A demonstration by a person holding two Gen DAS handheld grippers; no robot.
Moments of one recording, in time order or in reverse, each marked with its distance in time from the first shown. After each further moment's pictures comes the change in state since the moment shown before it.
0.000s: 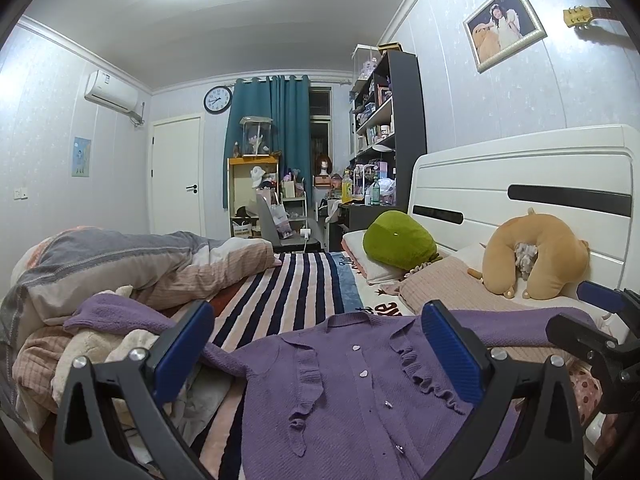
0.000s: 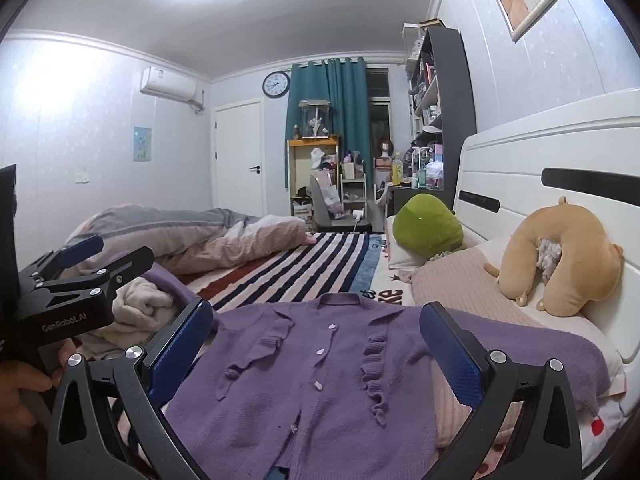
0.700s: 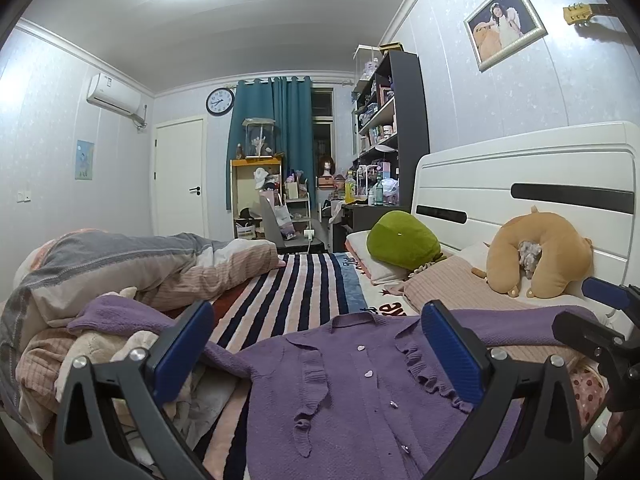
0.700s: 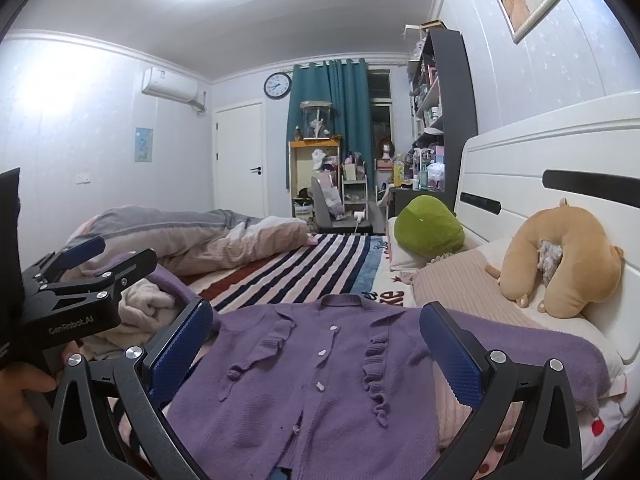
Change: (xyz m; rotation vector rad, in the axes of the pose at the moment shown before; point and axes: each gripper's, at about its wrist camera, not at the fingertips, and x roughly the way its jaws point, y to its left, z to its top) left arm -0.001 -0.001 0.002 0.008 -0.001 0.015; right arm 0.001 0.003 -0.001 0.000 -0.002 0.002
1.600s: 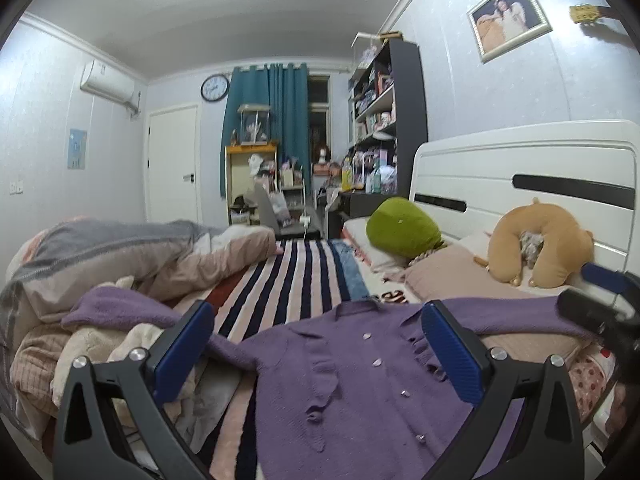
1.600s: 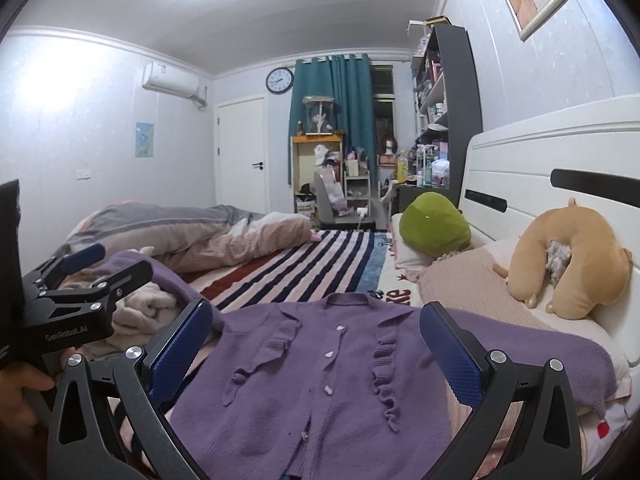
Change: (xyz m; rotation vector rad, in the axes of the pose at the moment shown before) left arm 0.020 0.032 -0.005 -0.010 0.067 -0.027; right arm 0.019 0.019 0.012 0.000 0.018 -0.004
